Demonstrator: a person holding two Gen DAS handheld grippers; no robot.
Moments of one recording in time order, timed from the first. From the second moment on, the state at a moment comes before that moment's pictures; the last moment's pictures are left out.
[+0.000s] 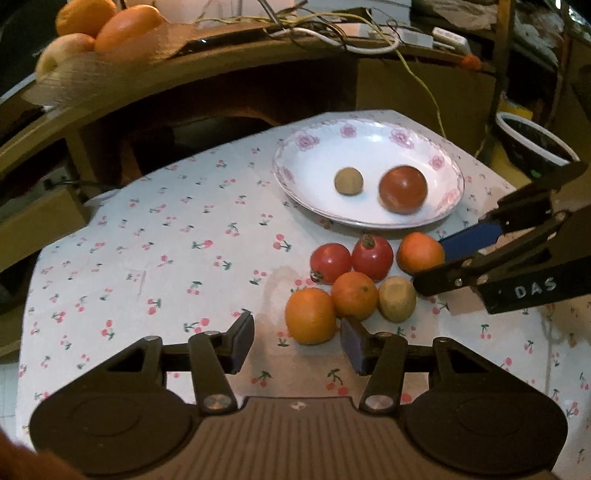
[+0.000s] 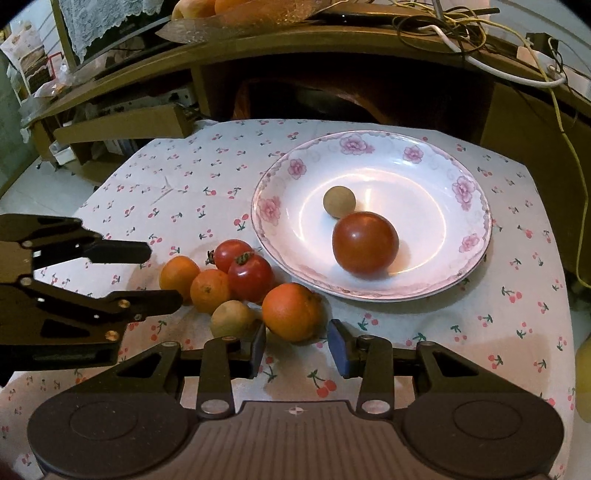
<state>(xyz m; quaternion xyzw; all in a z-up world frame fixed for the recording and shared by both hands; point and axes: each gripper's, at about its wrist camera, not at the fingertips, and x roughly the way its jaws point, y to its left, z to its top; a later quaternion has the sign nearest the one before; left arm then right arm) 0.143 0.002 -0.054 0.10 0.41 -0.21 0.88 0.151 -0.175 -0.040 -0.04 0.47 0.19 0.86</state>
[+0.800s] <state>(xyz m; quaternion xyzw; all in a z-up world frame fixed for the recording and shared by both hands) 0.131 0.003 -0.052 0.09 0.41 -0.23 0.88 0.151 -0.176 -0.037 -0.03 0.46 0.21 0.86</state>
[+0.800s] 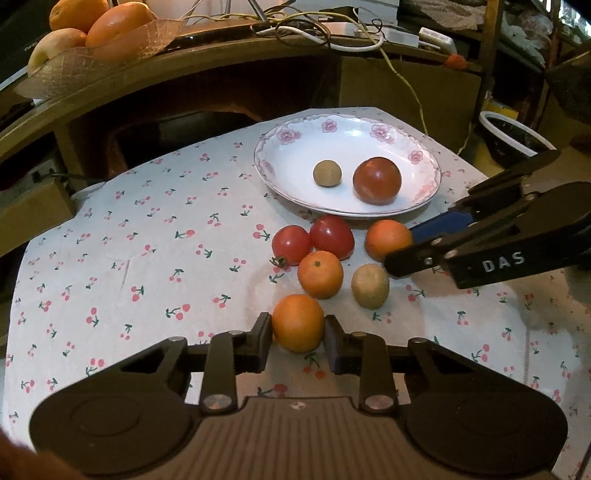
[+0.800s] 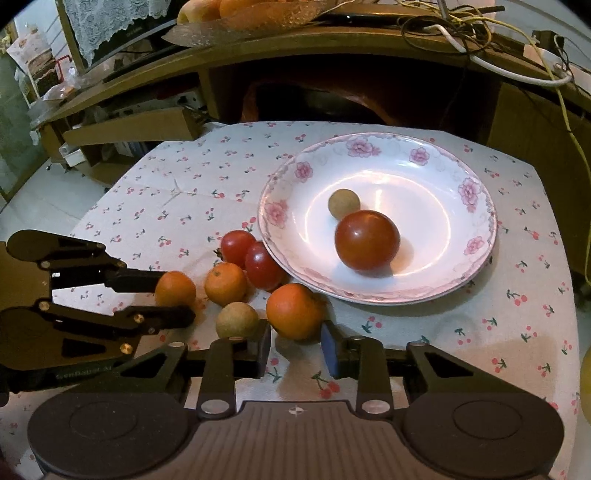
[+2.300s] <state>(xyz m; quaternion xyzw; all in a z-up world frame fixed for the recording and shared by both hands) 0.092 -0.012 -0.056 0.12 0.43 -0.27 0.85 0.094 -0.174 -0.037 -0.04 0.48 0.19 0.86</state>
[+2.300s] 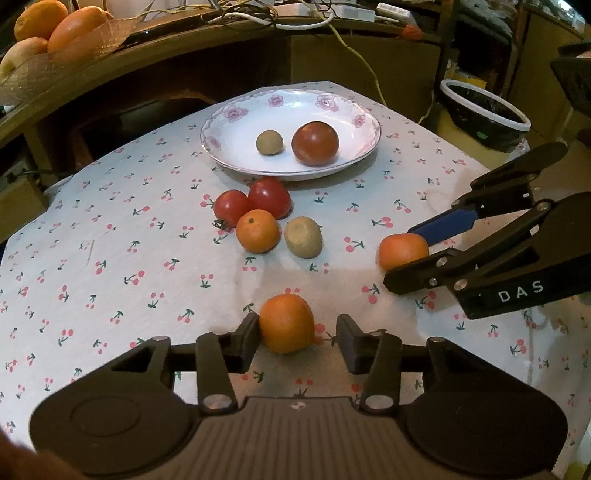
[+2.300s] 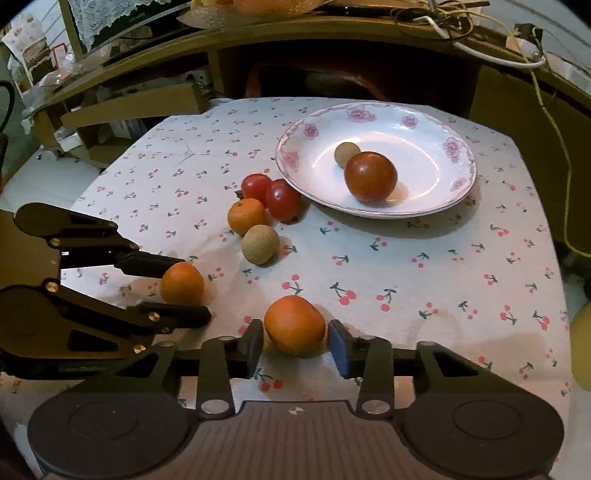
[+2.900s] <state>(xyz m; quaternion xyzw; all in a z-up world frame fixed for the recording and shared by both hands) 0.102 -0.024 -0.042 0.10 0.42 -0.26 0.86 0.099 -0.174 -0.023 -0.04 0.47 0.19 0.86</state>
